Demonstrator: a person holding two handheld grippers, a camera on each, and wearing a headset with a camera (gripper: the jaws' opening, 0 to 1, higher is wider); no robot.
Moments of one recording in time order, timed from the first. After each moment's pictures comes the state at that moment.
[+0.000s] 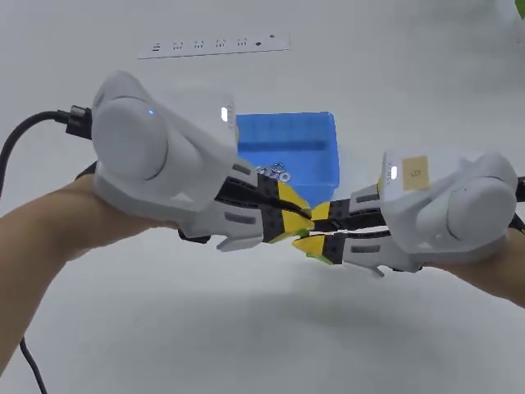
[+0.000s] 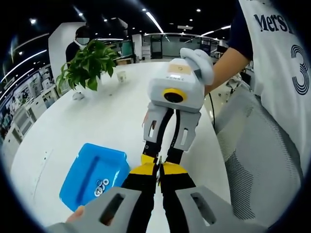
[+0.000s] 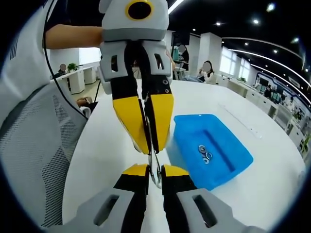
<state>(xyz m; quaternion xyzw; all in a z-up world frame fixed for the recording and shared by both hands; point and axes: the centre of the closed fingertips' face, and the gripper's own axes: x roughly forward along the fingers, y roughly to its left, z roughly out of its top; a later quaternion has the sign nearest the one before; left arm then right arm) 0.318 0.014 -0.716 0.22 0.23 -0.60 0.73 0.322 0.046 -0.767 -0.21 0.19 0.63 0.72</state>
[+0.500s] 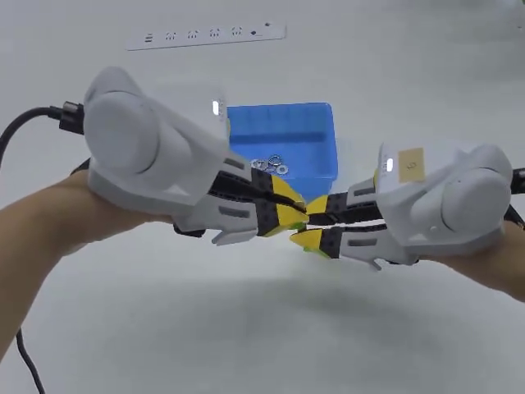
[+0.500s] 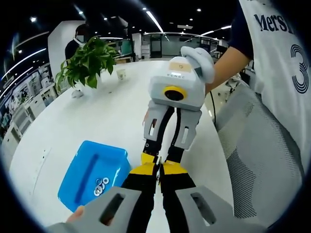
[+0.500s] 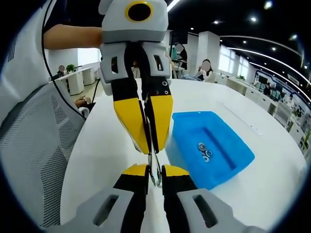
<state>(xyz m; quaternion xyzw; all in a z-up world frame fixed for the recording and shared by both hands) 0.320 0.015 -0.723 0.22 0.24 -0.60 0.73 0.324 0.046 -0.771 -0.21 0.19 0.63 0.73</state>
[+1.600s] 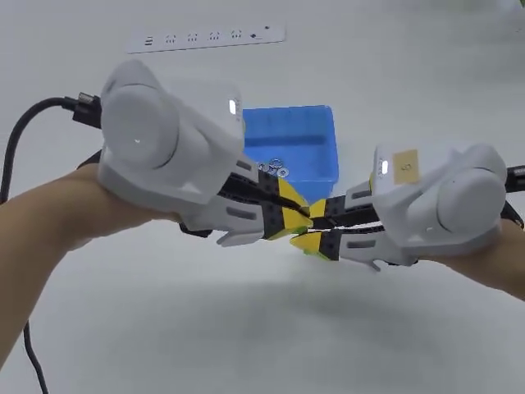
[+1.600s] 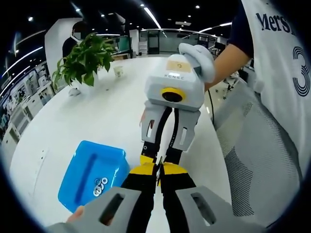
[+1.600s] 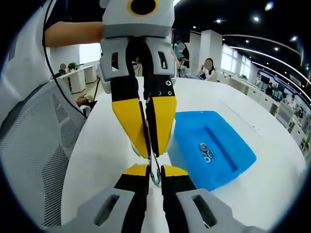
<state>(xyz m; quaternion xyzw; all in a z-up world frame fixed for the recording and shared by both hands) 0.319 0.012 -0.721 0.23 0.25 -0.61 0.72 0.323 0.046 -0.770 -0.21 0.20 0.63 0.72</state>
